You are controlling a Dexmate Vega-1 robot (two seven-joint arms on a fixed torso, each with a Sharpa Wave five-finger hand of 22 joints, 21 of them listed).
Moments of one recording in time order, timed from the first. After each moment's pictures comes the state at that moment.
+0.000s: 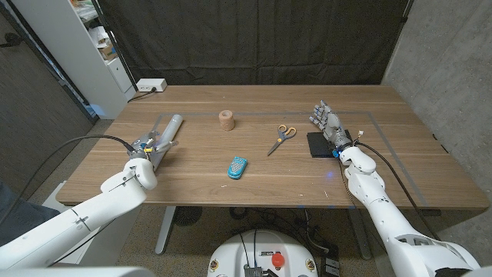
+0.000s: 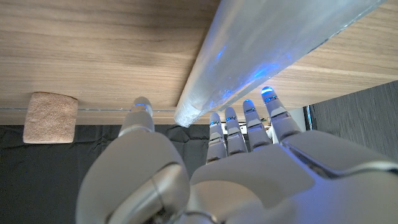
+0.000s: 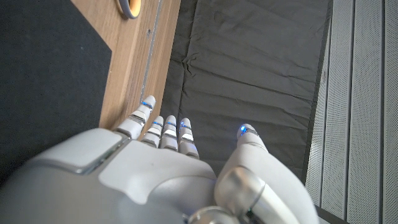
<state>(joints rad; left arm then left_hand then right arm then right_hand) 1.12 0.95 0.40 -1.96 0.06 0.83 0.48 0.57 -0.12 0.28 -0.15 0.30 0.24 0.01 0.23 0.19 0.18 0.05 0.29 0.24 0.22 0.14 0.23 0.19 0.23 0.22 0.27 0.19 -0.84 -0.17 0.00 -1.09 0.34 0.26 0.30 0.24 0.03 0.27 -0.04 0.26 0.13 0.07 0.19 0.18 0.07 0.09 0.20 0.19 0.00 0.03 0.20 0.20 0.20 0.00 0.23 0.17</state>
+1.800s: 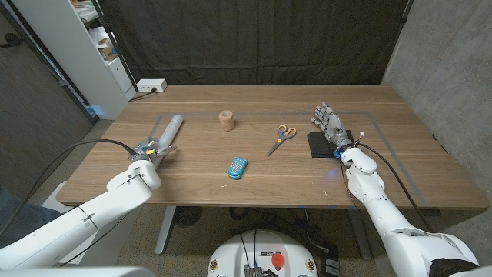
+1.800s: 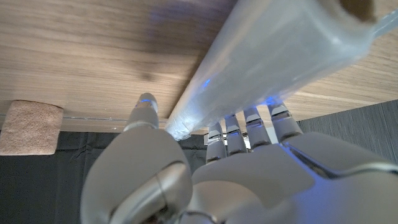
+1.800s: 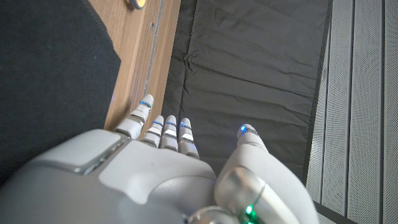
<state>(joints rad) 1.08 0.91 0.43 -1.93 -0.01 0.90 0.50 0.65 -0.08 0.28 -0.15 0.27 0.34 0.03 0.24 0.19 0.30 0.02 0.33 0.25 0.36 0.09 0.26 0.19 0.36 0.21 0.31 0.19 -0.80 -0.16 0.02 -0.97 0.33 0.28 0.35 0.24 0.03 0.26 -0.05 0.25 0.13 0.07 0.19 0.18 0.08 0.09 0.20 0.19 0.01 0.03 0.20 0.21 0.21 0.00 0.22 0.17</state>
